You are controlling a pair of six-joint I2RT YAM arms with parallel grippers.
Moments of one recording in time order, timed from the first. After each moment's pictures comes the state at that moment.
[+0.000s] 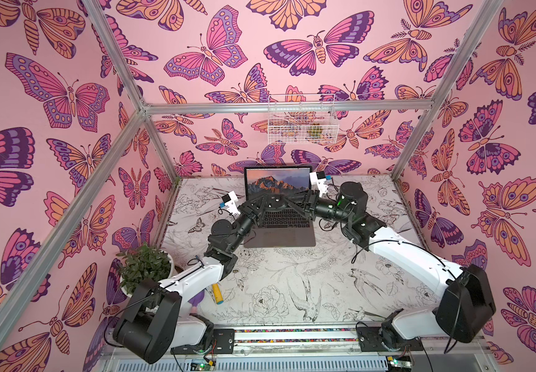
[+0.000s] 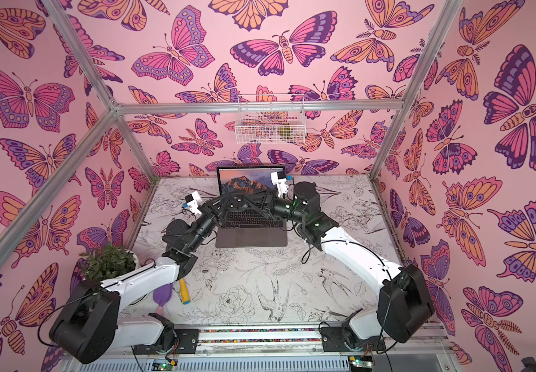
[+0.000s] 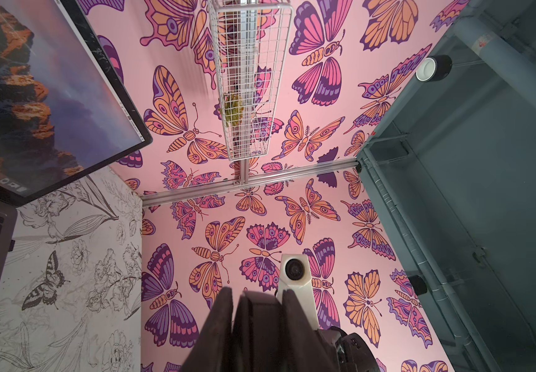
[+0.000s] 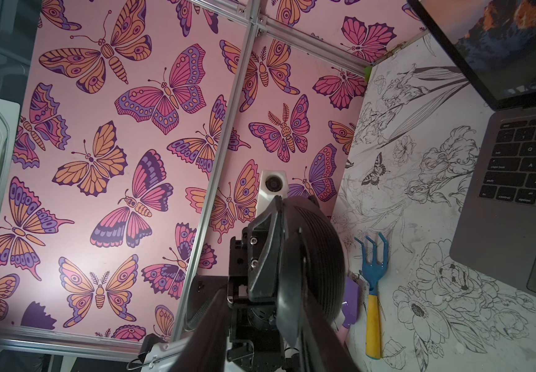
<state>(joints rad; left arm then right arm) -0.44 1.32 0.60 0.99 0.22 -1.53 0.59 1.43 1.13 0.24 -0.61 1.20</state>
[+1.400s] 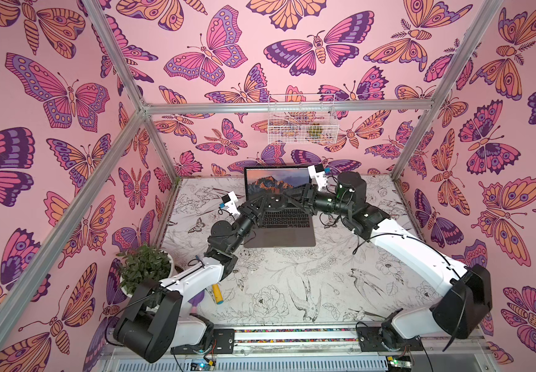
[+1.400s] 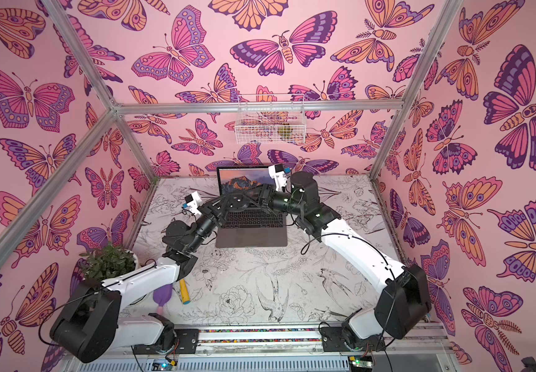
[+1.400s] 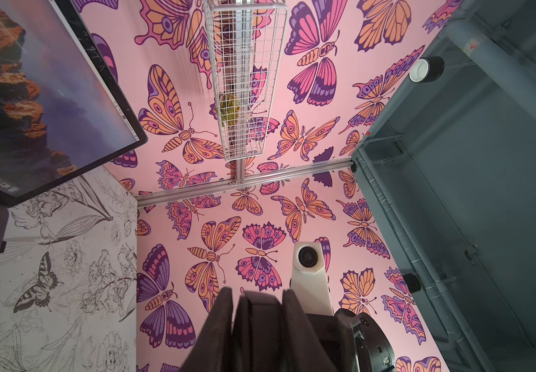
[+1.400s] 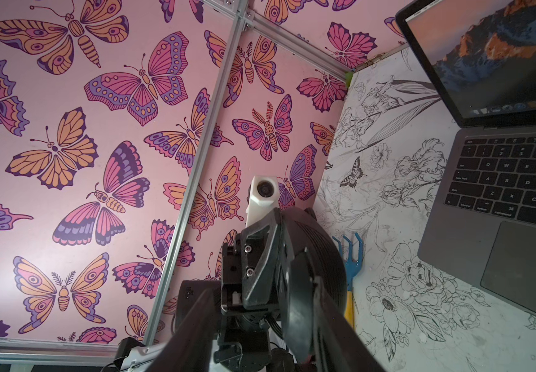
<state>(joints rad) -0.45 1.33 0.59 1.02 0.22 -1.54 0.59 1.47 1.29 0.01 -0.59 1.07</state>
